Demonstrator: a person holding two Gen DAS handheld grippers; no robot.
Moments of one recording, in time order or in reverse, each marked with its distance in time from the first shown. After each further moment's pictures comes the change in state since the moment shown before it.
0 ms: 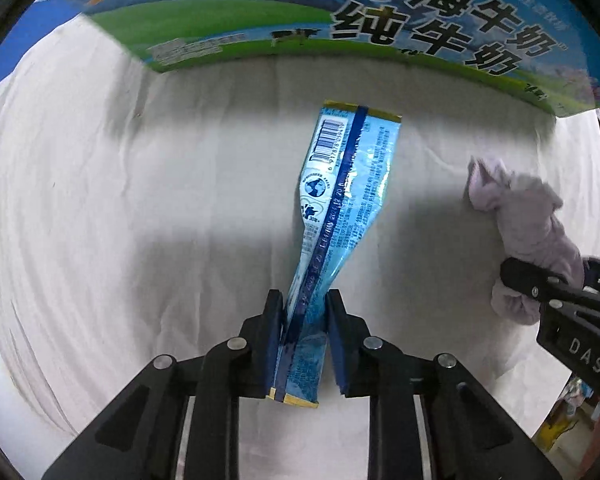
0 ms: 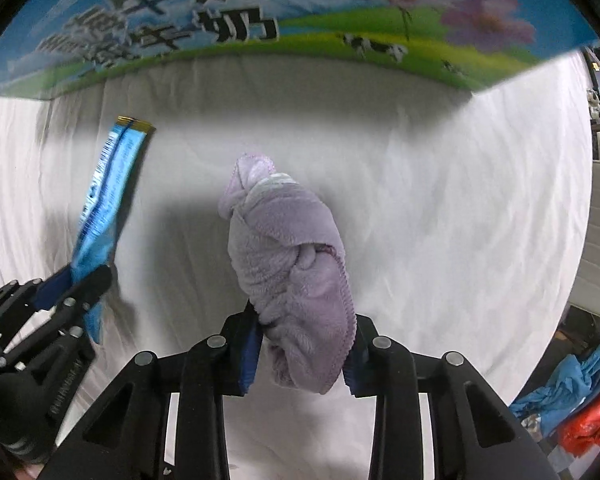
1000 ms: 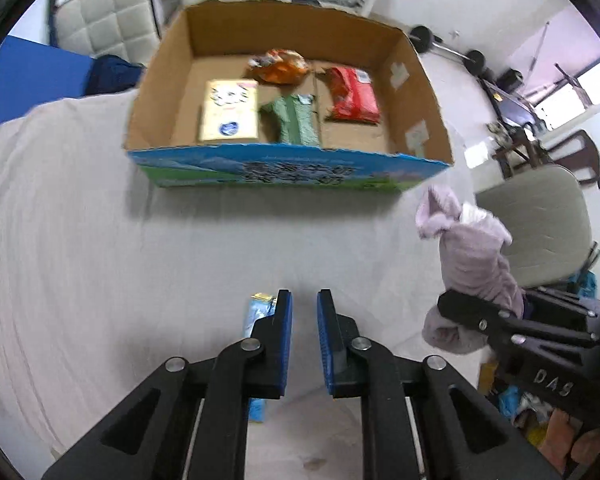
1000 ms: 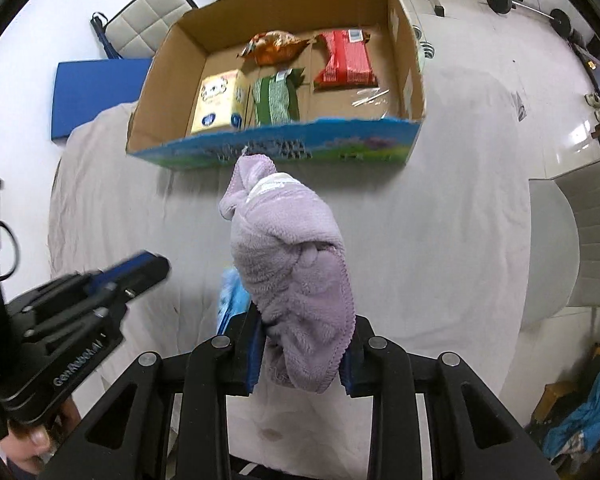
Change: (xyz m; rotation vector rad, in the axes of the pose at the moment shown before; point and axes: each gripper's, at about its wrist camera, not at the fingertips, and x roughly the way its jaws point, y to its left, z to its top) left arm -0.161 -0.001 -0.026 0.044 -0.226 -0.244; right arm -0.168 -0.033 -0.051 0.038 -0.279 0.201
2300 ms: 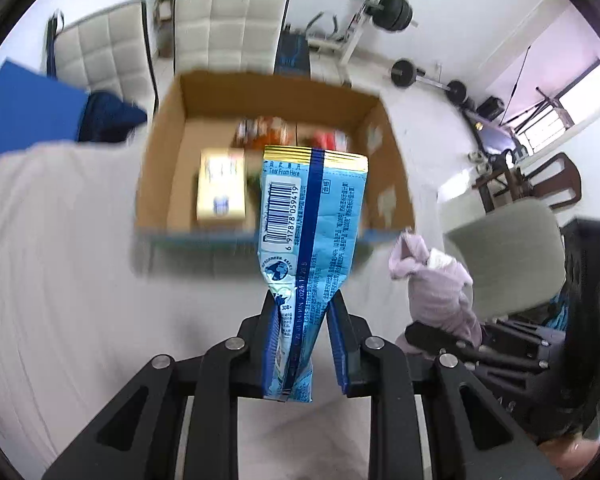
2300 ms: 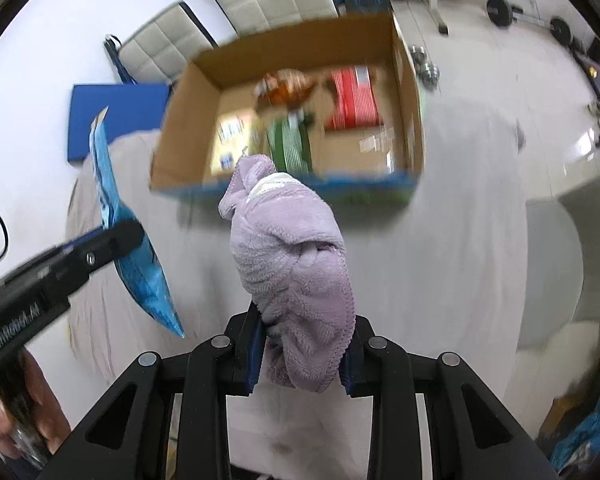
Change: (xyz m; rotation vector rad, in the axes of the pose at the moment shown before) left arm -0.064 0.015 0.050 0.017 -0.172 -0.027; right arm -0.048 0.008 0.025 -0.013 -0.103 0.035
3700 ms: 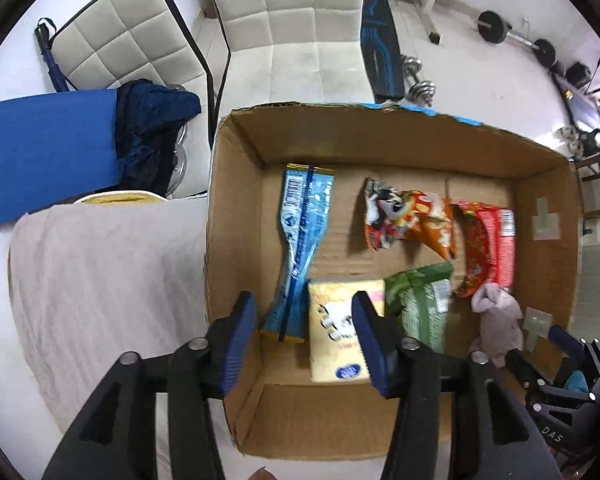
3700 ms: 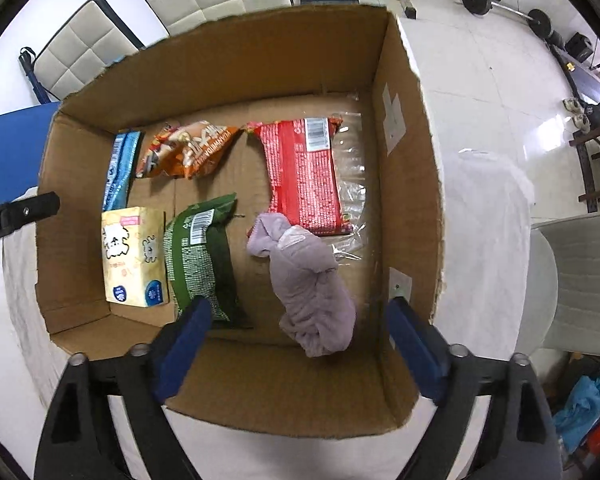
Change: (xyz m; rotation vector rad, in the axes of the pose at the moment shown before) left arm 0.148 0.097 0.167 -0.025 0.260 0.278; right arm 0.125 -0.040 0.154 0.074 0.109 -0.181
